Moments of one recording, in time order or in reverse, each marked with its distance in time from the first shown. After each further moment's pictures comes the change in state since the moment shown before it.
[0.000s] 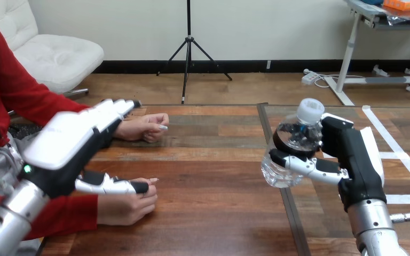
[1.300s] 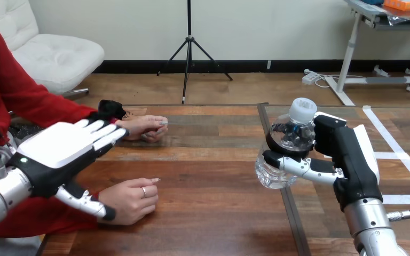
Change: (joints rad) left arm -0.119 0.190 -0.211 0.045 0.055 0.125 -0.271; right arm 0.014 0.003 0.012 -0.049 -0.005 0.030 0.024
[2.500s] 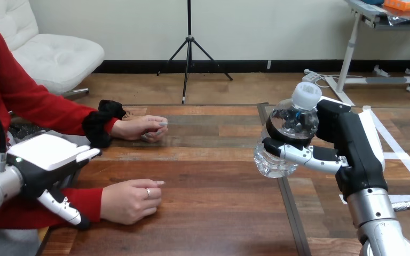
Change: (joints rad) left arm -0.258 -0.026 -0.275 0.402 0.122 0.080 0.054; right arm 0.008 0.001 0.000 -0.146 0.019 0.076 0.013
